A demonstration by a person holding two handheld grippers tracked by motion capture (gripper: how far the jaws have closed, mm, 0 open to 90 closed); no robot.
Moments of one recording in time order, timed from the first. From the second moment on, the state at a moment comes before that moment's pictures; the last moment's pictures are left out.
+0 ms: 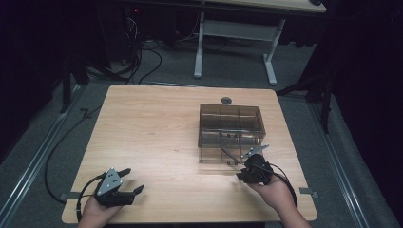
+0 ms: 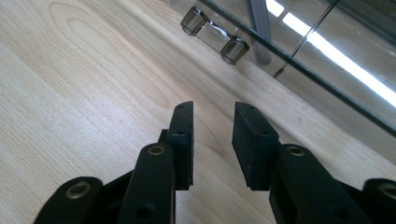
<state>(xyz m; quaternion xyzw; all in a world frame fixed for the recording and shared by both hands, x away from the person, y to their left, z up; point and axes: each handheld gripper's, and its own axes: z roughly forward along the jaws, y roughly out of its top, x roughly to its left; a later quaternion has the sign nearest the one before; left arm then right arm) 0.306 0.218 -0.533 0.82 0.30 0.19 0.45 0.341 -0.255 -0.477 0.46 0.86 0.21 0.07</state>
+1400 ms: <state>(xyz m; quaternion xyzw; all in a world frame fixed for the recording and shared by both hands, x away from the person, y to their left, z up) 0.306 0.217 -0.534 0.82 0.31 0.20 0.45 0.284 -0.279 -0.527 0.45 0.75 0.43 0.21</state>
